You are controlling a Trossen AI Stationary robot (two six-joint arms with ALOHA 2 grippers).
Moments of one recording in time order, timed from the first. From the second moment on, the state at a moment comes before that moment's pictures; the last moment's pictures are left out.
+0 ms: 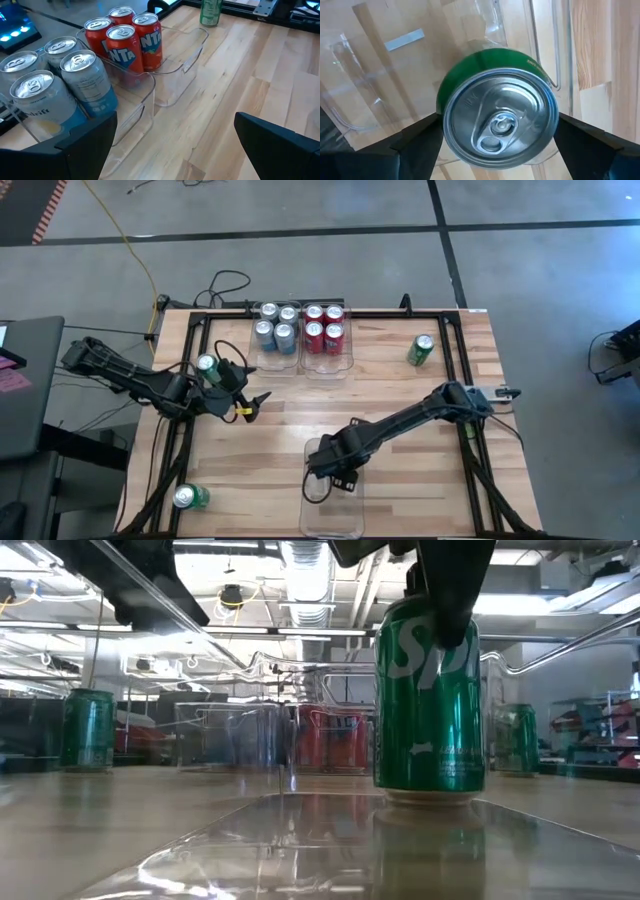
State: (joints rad) left arm -0.31 0.90 0.65 -0.38 -0.82 -0.48; right arm 0.40 2.19 2.04 -1.44 0.05 0.71
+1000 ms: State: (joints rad) left arm -0.33 0.90 0.65 -0.38 -0.82 -0.48; right arm 0.40 1.67 1.87 -1.57 0.55 1.00
